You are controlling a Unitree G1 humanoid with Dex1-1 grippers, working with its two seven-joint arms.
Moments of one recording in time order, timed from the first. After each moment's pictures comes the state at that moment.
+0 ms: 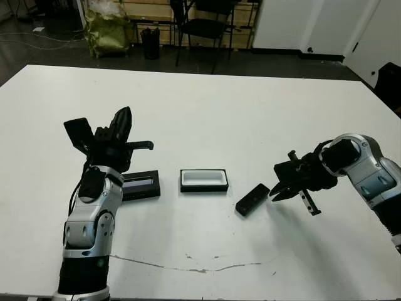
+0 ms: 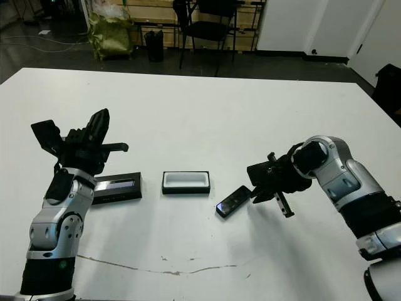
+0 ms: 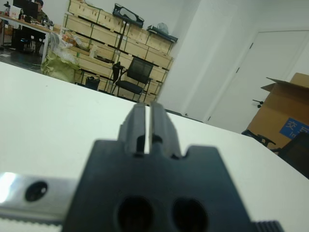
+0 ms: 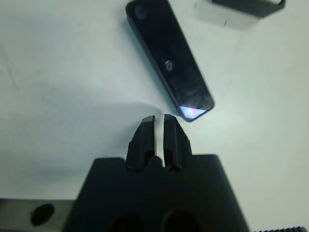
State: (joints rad) left arm -0.21 0.08 0.13 -0.14 -0.36 0.21 -0.06; right arm -0.63 -0.77 0.49 0.44 -0.22 -0.09 1.47
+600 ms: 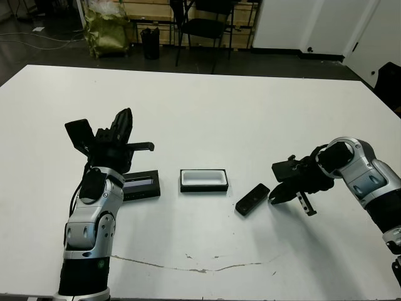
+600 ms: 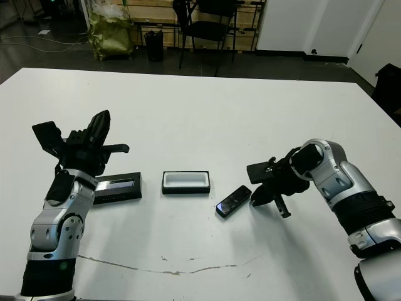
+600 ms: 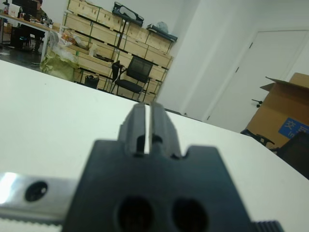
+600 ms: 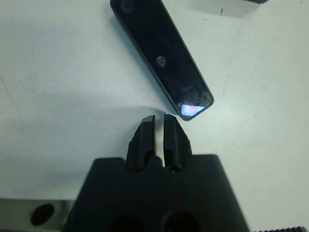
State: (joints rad) left arm -0.21 0.07 0.12 -0.14 -0.37 0.21 -0.07; right arm -0.65 -0.74 0.49 0.48 -0.23 -0.04 1.48
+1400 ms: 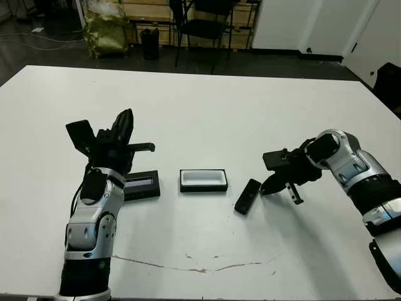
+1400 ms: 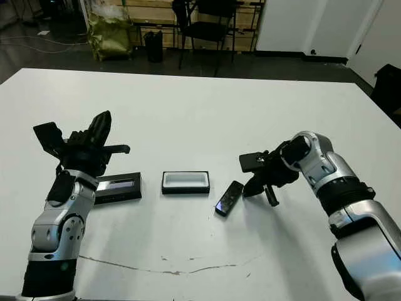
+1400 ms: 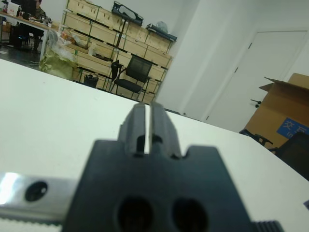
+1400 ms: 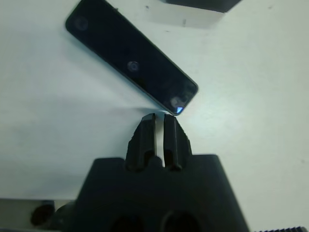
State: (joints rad) left arm -0.21 0.07 0.12 -0.14 -0.36 0.21 -0.06; right arm -0.78 -0.63 0.51 0.76 -0.28 -0.17 1.41
